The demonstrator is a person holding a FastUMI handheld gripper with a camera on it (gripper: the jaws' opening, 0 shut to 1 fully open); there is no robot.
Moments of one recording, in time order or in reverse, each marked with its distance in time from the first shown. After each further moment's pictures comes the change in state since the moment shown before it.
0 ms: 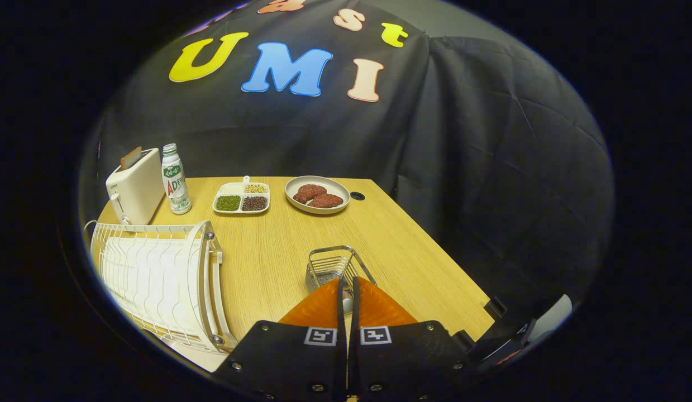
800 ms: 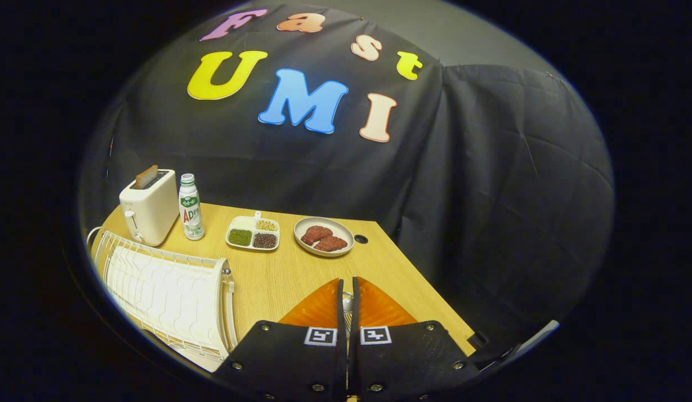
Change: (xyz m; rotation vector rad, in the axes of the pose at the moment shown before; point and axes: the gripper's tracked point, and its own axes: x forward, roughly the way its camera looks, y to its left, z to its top) arm -0.039 0.008 0.087 -0.102 -0.197 0.035
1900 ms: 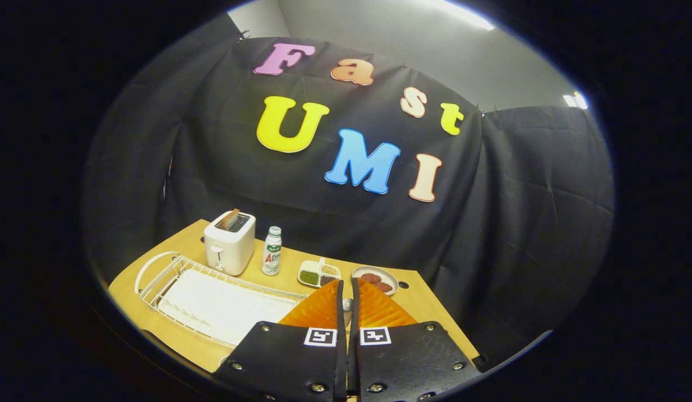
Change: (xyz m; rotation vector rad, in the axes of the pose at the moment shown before) arm -0.153 0.088 0.076 -0.075 -0.214 0.270
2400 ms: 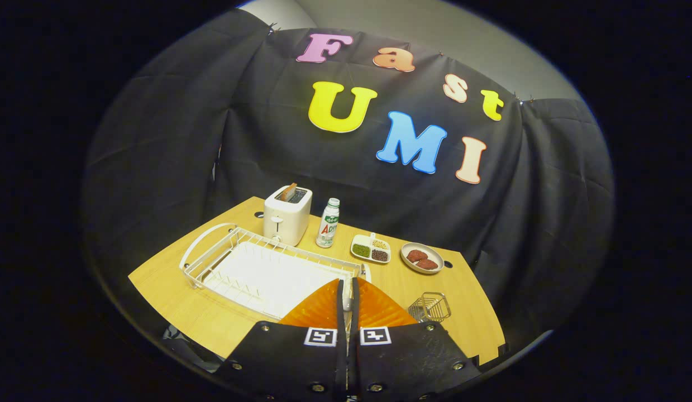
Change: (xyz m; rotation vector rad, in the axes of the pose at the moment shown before) arm -0.046 0.072 -0.061 -0.032 0.105 0.215
